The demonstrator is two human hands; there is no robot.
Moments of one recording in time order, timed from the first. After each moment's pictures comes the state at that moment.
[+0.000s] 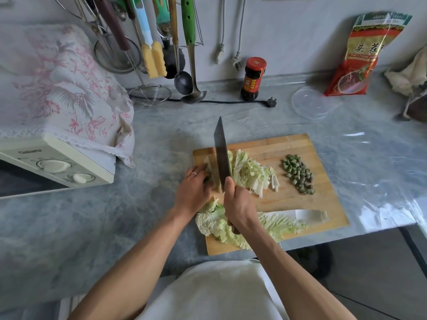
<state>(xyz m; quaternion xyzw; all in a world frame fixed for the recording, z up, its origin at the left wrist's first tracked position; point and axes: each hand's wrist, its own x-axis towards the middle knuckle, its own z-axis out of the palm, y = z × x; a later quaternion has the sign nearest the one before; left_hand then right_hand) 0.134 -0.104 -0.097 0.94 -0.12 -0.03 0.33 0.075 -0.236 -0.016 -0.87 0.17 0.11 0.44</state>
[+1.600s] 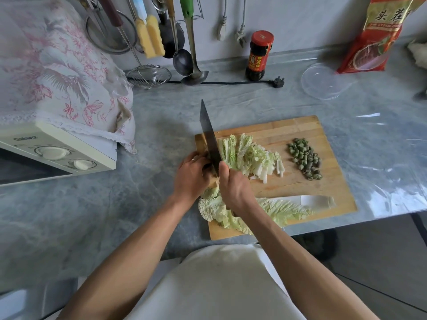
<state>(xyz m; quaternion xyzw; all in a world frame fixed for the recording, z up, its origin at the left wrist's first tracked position) 0.134 -0.099 -0.094 0.95 -0.11 -0.02 0.29 0.080 -0.231 -0.026 -0.85 0.18 0.15 0.48</state>
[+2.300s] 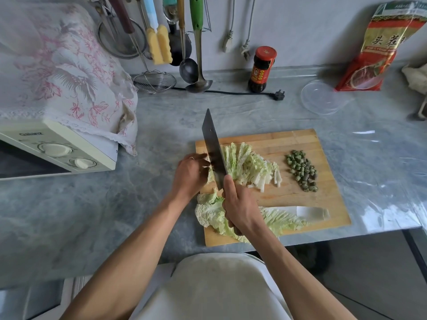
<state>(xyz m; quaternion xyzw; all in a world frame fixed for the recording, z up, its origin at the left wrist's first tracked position) 0.148 -0.100 -0.082 0.94 -0.08 -0.02 0.32 0.060 -0.242 -0.015 -0.84 0.12 0.13 0.51</state>
